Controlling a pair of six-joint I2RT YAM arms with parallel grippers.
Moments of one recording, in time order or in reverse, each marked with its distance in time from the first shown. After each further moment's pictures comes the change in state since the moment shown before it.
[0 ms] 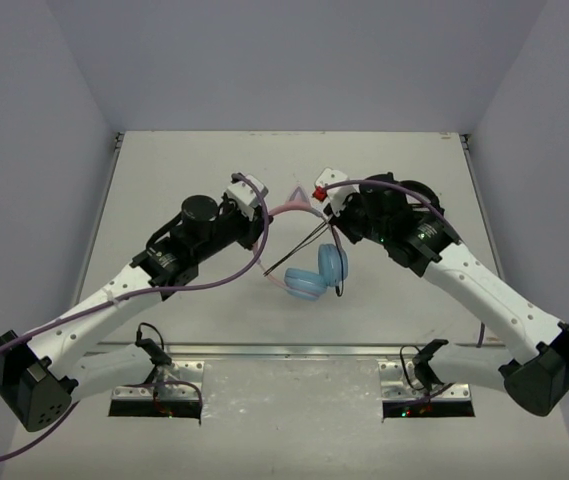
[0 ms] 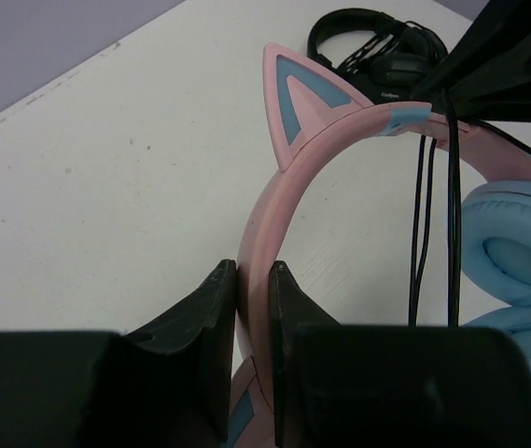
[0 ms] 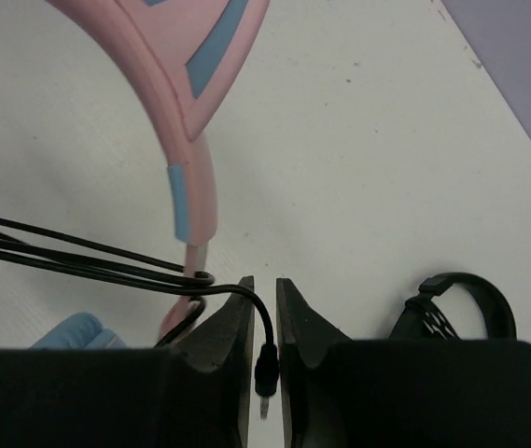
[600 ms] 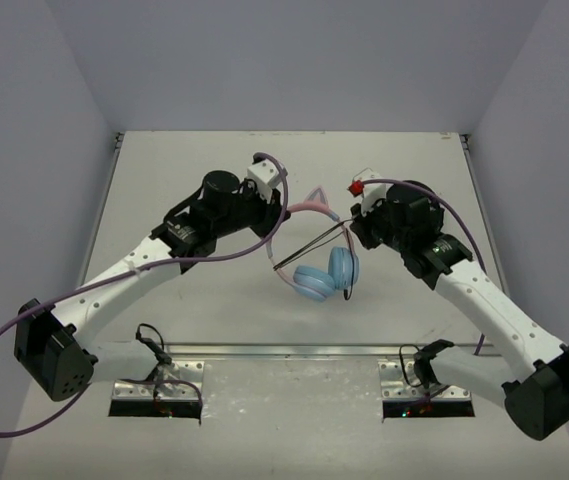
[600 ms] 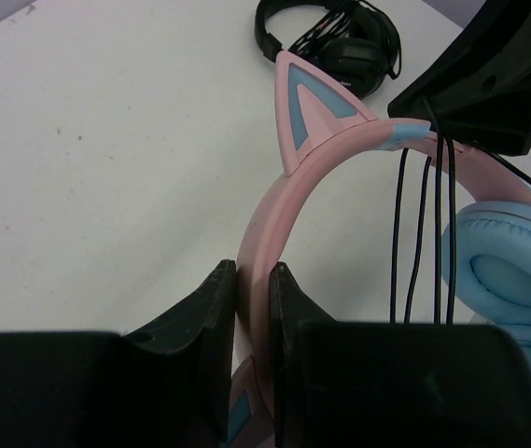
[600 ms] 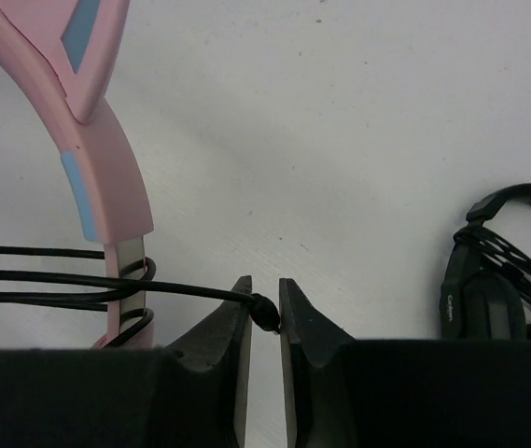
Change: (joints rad) left arm 0.023 0.188 0.191 -0.104 0.140 -0.079; right arm -0.171 -0.122 -0.218 0.135 -0.075 0.227
